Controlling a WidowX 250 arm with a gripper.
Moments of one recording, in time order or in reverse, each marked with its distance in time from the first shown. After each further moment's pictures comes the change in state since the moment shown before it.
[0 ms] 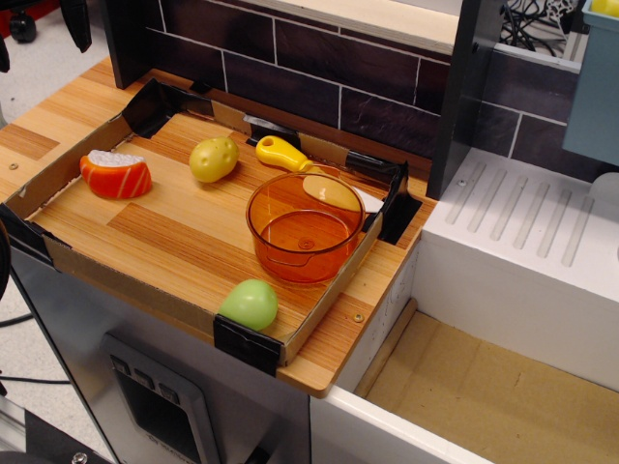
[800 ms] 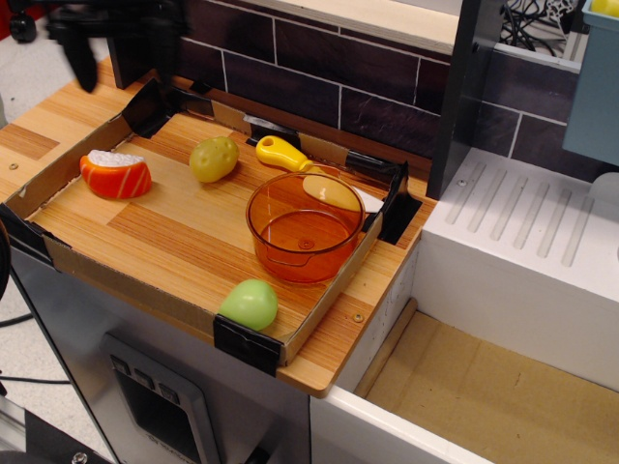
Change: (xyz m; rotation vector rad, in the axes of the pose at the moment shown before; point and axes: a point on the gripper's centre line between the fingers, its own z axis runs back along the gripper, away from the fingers) arm -0.019 -0.051 -0.035 0.081 0.188 -0.364
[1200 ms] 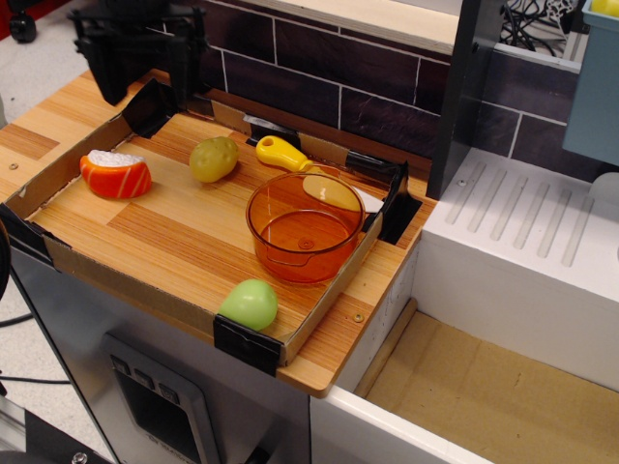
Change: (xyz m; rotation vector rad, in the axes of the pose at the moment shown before) arm 0.015 -0.019 -0.020 -0.048 0.044 -0.163
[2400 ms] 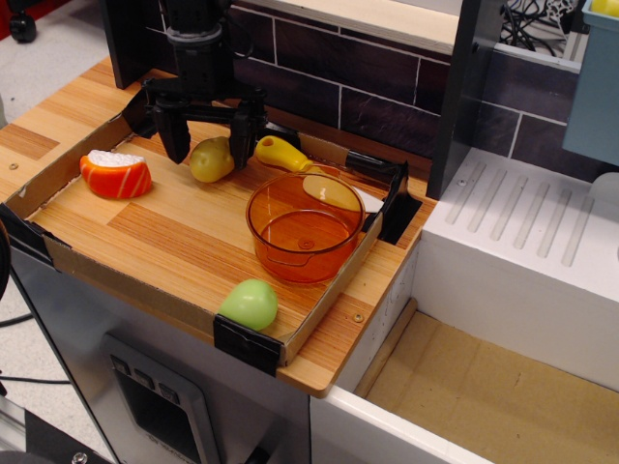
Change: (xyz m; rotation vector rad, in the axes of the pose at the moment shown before) arm 0.016 -0.029 -0.056 0.044 -0.083 -0.060
